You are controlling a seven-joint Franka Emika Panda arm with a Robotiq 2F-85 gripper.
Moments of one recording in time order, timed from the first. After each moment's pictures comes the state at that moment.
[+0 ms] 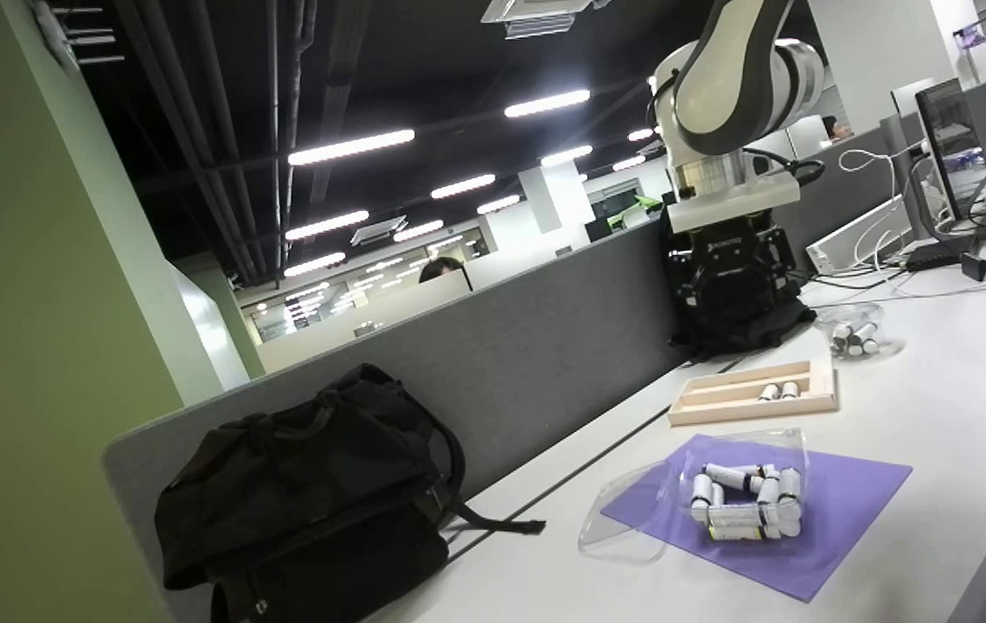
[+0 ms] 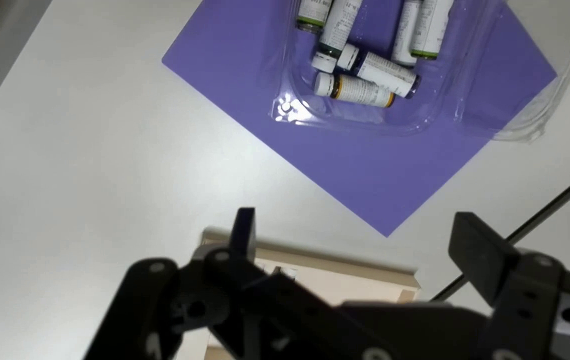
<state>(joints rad) -0.10 -0.17 0.19 -2.57 0.04 2.57 0.92</state>
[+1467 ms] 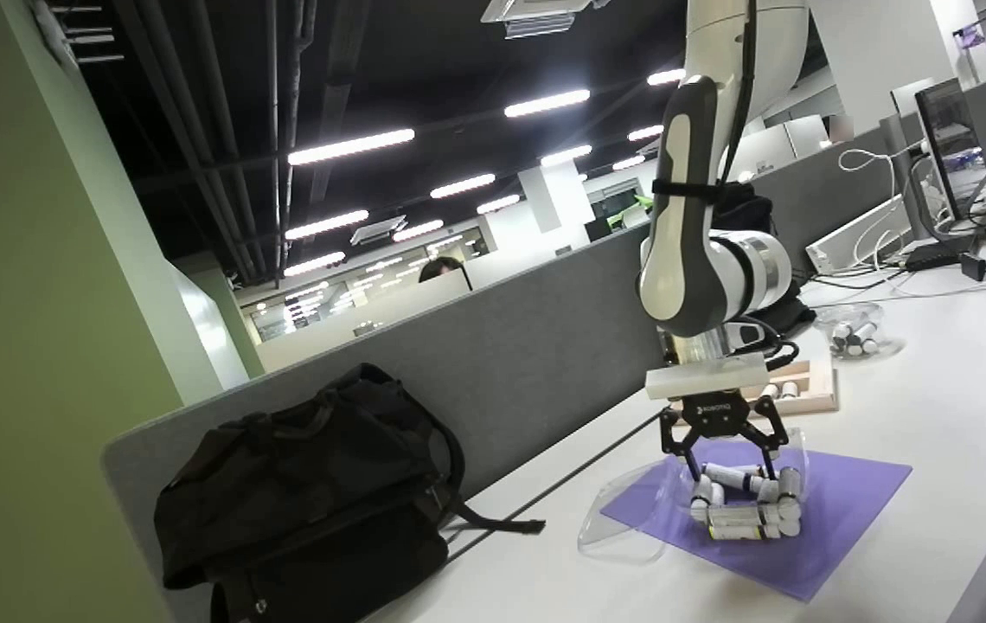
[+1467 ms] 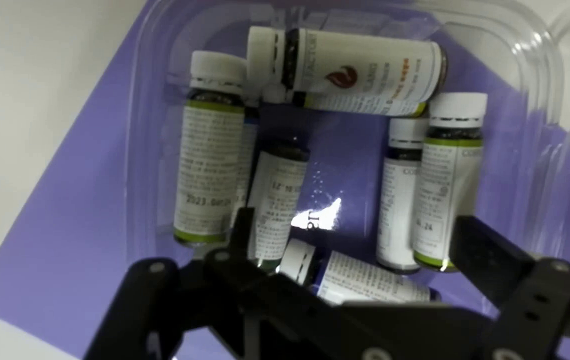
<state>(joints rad) 0.13 0.46 0.13 -2.34 0.31 2.82 0.92</state>
